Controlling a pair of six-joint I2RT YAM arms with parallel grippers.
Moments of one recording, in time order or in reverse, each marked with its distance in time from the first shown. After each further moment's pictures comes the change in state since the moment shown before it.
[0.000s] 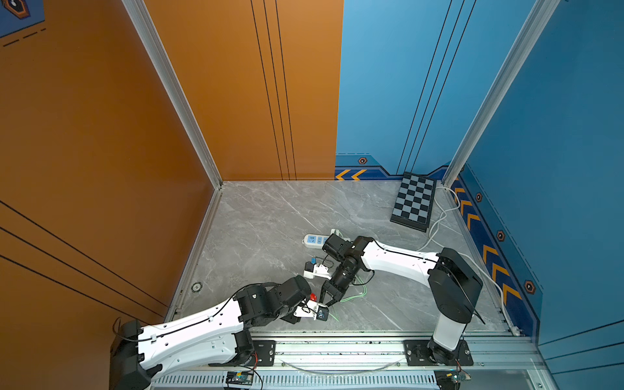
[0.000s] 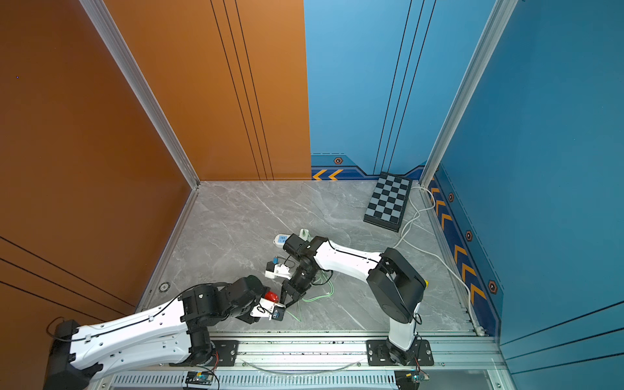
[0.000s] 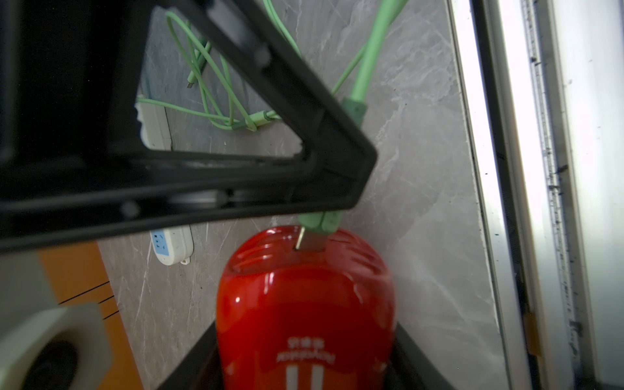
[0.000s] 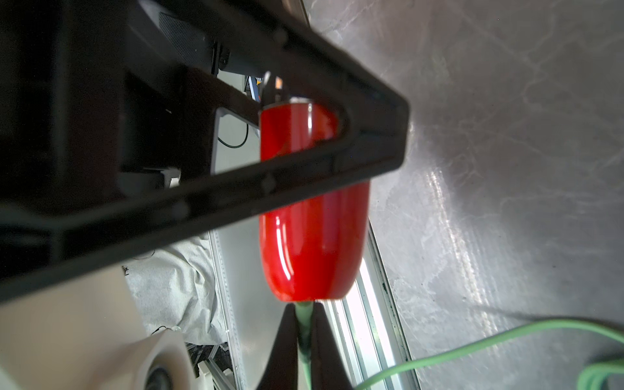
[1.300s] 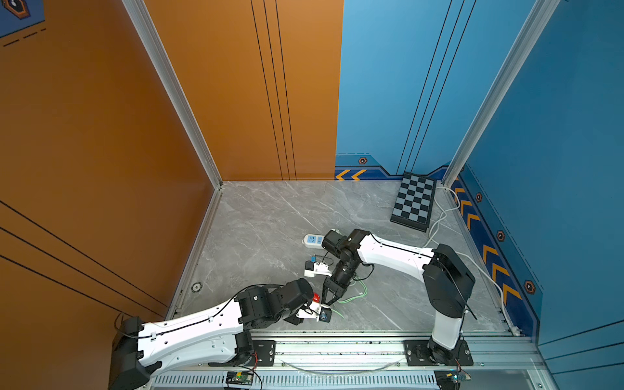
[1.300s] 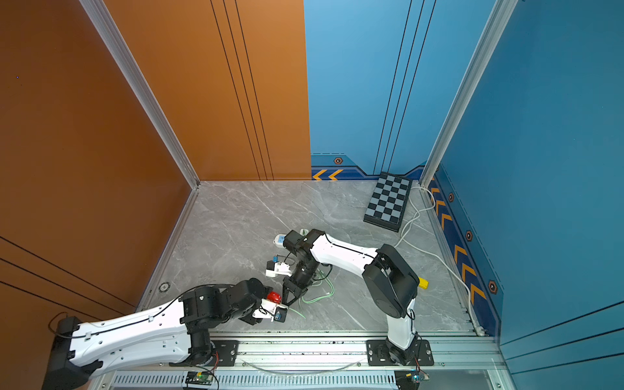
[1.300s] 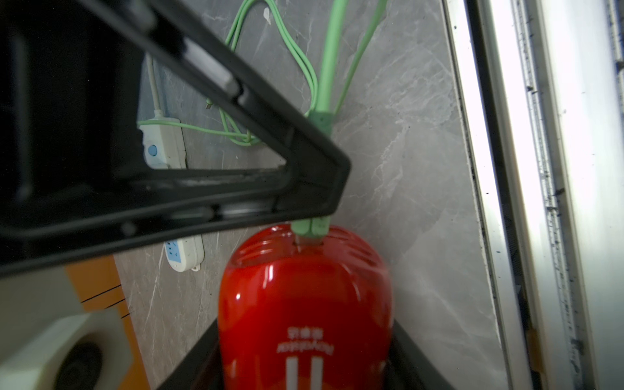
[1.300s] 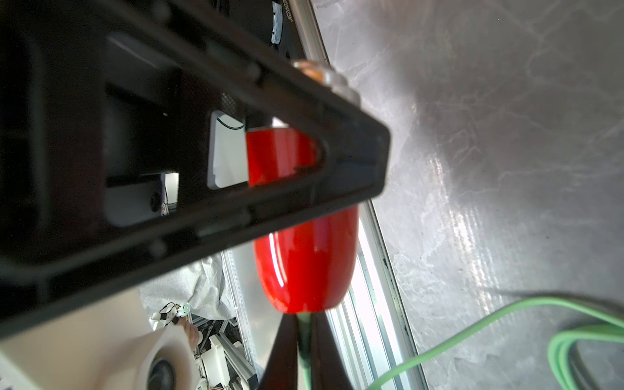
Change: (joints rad) left arm -0.056 0.005 0.011 0.024 -0.027 -0.039; right arm -0.027 0.064 0.122 -0.203 0.001 -0.109
